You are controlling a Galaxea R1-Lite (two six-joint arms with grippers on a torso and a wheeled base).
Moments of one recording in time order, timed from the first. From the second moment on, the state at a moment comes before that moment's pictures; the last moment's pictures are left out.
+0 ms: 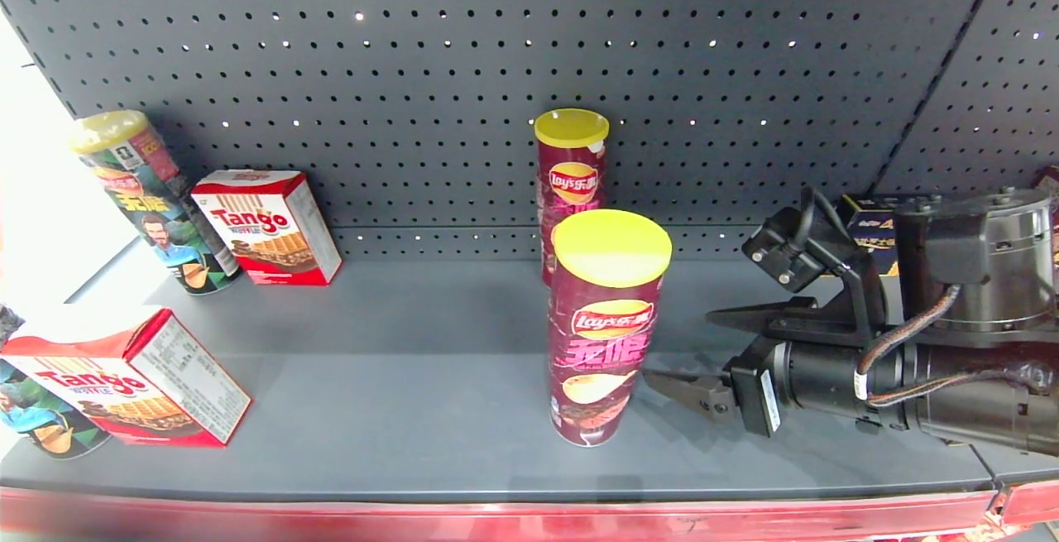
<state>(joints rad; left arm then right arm) 0.00 0.01 -0.01 0.01 -0.06 0.03 0.69 1.49 -0.83 -0.26 0.03 -0.08</state>
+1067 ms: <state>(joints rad) 0.00 0.01 -0.01 0.01 -0.06 0.03 0.71 1.50 -0.83 -0.27 0.03 -0.08</state>
